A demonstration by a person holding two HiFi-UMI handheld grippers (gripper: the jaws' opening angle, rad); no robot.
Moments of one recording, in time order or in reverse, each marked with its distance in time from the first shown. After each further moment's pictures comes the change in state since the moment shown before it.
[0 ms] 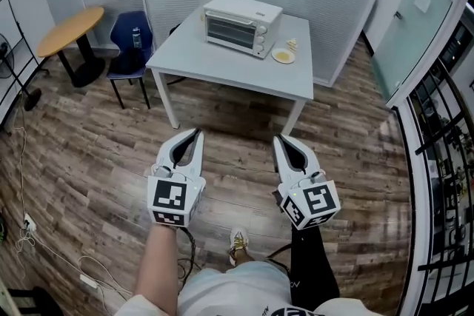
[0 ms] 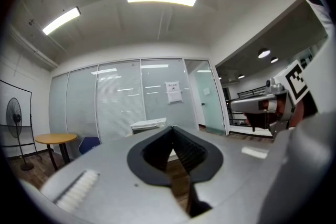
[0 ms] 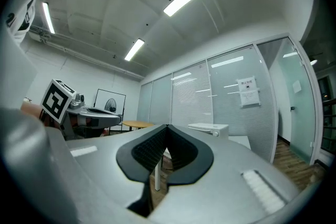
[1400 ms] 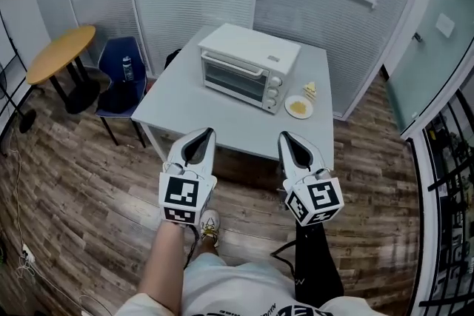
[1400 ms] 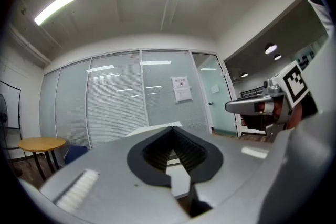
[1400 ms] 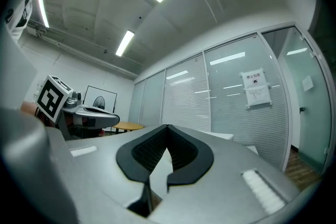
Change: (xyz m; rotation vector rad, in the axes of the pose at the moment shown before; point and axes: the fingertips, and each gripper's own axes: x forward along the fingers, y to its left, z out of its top) left arm 0.341 0.139 -0.020 0.011 -0.012 -0.009; right arm 0.319 -0.191 -0.039 -0.022 -0.018 -0.012
